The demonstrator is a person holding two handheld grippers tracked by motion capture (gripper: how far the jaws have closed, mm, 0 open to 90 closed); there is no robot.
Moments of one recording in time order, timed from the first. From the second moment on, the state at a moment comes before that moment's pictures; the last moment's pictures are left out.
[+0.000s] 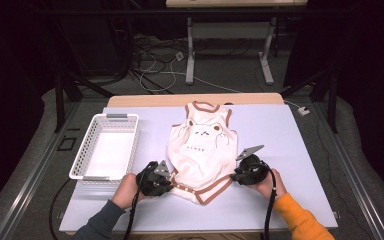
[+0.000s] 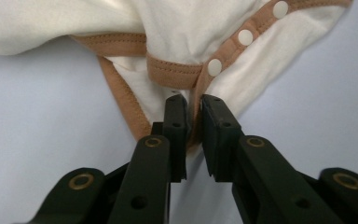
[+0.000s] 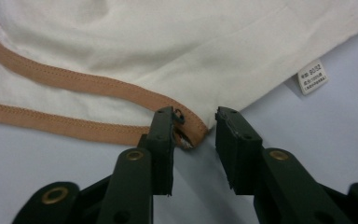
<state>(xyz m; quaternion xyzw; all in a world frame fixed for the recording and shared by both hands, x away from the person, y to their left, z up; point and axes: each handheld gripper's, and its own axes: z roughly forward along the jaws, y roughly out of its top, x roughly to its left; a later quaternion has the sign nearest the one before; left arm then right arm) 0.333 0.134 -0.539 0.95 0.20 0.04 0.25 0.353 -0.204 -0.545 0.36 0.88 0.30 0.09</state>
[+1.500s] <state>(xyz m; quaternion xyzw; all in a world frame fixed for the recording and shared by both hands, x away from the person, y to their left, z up) 0.359 0.124 -0.543 0.91 0.29 0.09 0.28 0.355 -0.215 -0.540 0.37 0.88 0.25 0.14</state>
